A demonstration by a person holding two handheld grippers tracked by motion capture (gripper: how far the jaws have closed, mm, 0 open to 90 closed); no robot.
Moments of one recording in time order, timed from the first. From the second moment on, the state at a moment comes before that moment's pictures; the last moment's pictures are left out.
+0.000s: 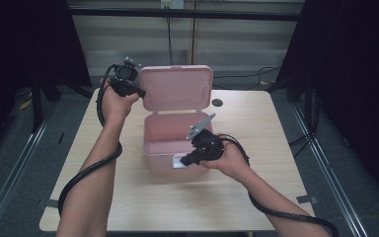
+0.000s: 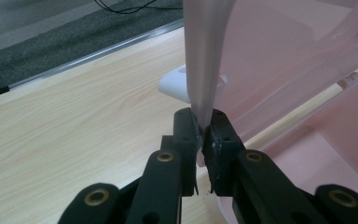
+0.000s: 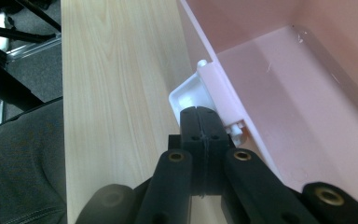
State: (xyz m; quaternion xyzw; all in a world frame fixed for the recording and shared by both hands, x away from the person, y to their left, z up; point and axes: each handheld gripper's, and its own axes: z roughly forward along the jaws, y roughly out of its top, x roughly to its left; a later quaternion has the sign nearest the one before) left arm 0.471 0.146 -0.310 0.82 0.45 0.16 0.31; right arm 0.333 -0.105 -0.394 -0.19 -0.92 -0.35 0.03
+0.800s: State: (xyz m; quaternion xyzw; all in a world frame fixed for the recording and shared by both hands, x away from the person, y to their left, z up) left arm 0.489 0.143 -0.314 0.81 0.47 0.15 0.31; right arm 0.335 -0.102 -0.395 -0.19 -0.92 -0.35 0.02
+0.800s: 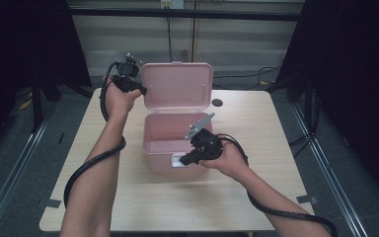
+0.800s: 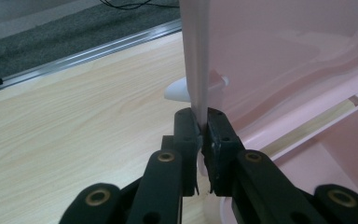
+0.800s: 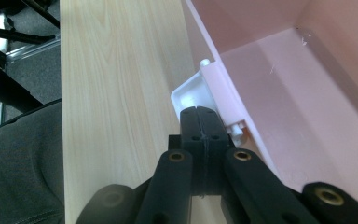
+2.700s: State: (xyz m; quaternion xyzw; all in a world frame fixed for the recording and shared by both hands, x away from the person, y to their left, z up) left arm 0.527 0.135 -0.357 0.80 0.51 0.14 0.29; right arm 0.337 -0.105 -0.397 -0.19 -0.91 -0.36 0.04
